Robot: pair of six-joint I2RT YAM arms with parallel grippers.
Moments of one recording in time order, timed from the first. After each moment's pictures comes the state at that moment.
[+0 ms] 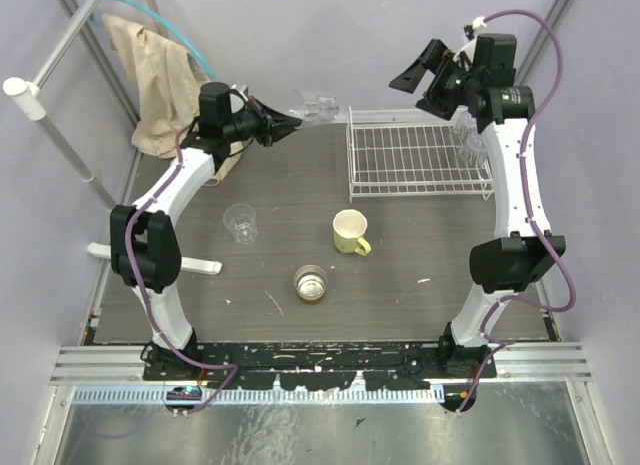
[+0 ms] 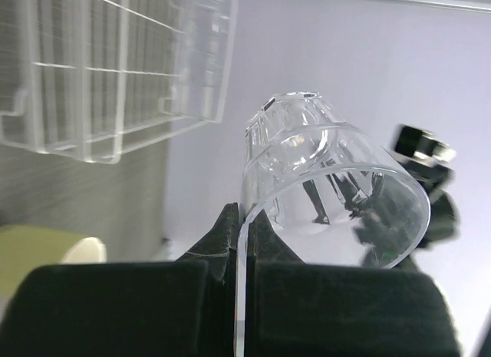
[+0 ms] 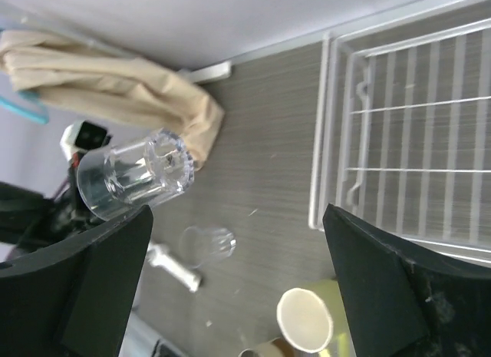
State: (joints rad) left arm -0.25 1.87 1.63 -0.10 0.69 -1.33; right arm 0.03 1.79 2.17 -0.83 -0.40 0.56
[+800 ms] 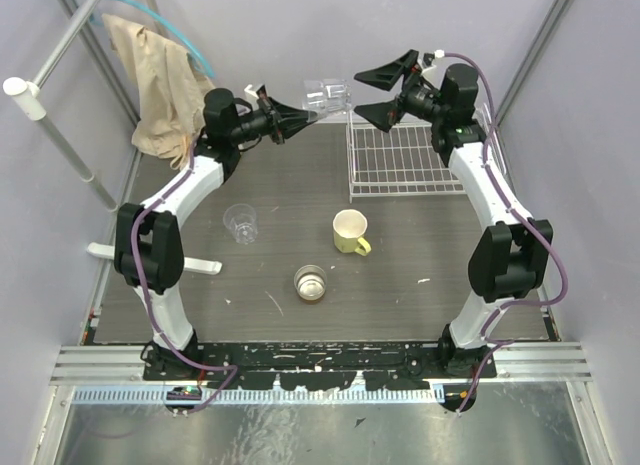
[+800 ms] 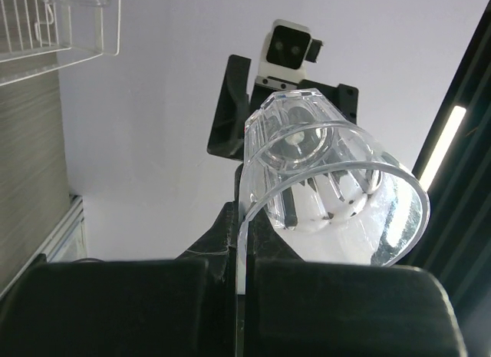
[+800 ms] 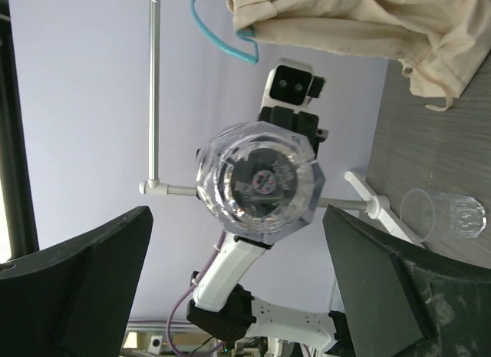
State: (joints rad) left arm -0.30 1.87 1.53 0.41 0.85 -1.79; right arm 0.12 1.74 1.63 0.12 -0.86 1.44
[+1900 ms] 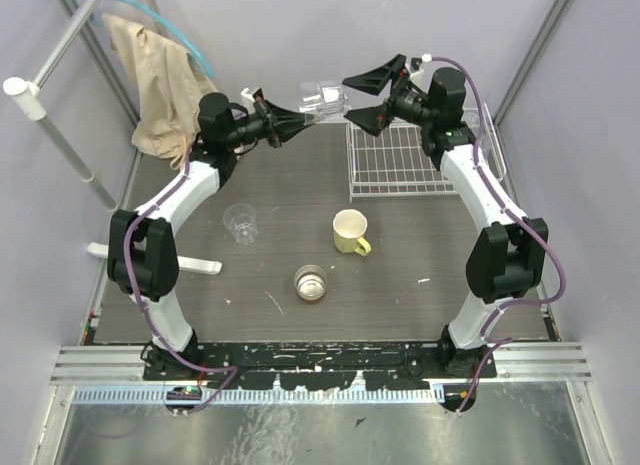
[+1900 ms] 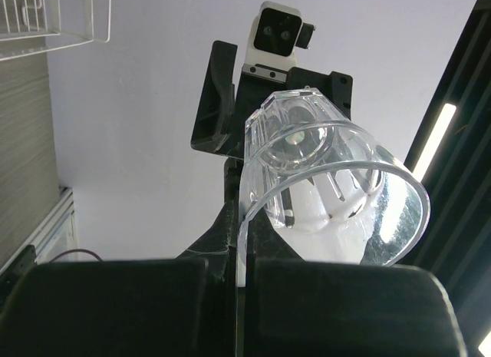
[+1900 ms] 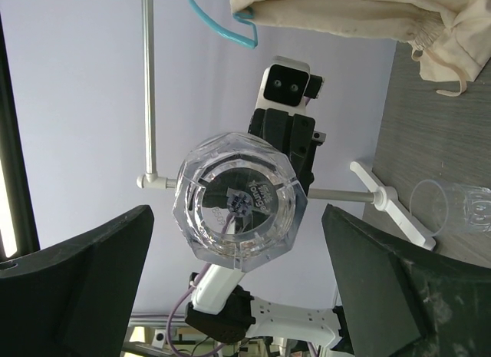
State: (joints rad) left arm -0.30 1.81 1.46 0.43 0.85 -1.82; right arm 0.18 1.74 1.61 0.15 -0.83 1.46
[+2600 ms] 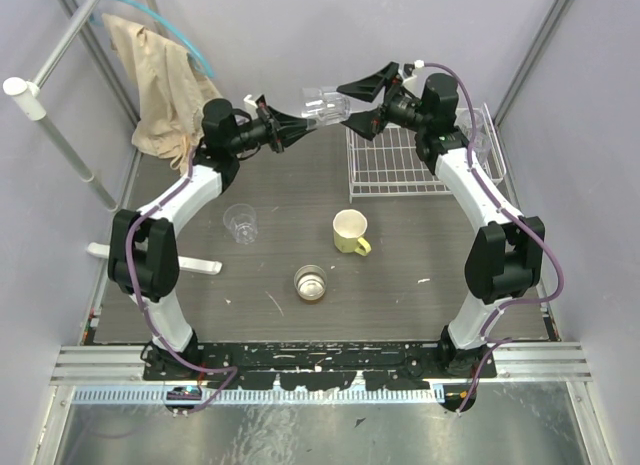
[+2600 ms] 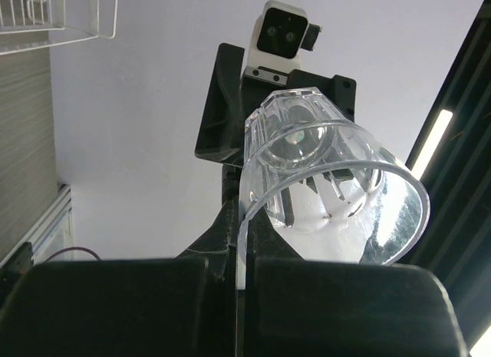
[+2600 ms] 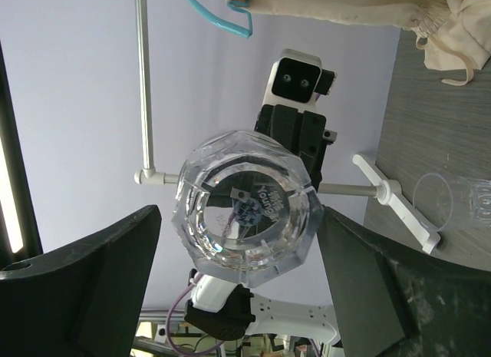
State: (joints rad) left arm -0.32 1.80 1.41 0.47 0.84 -1.84; right arm 0.21 1.74 1.56 0.20 -0.83 1.48
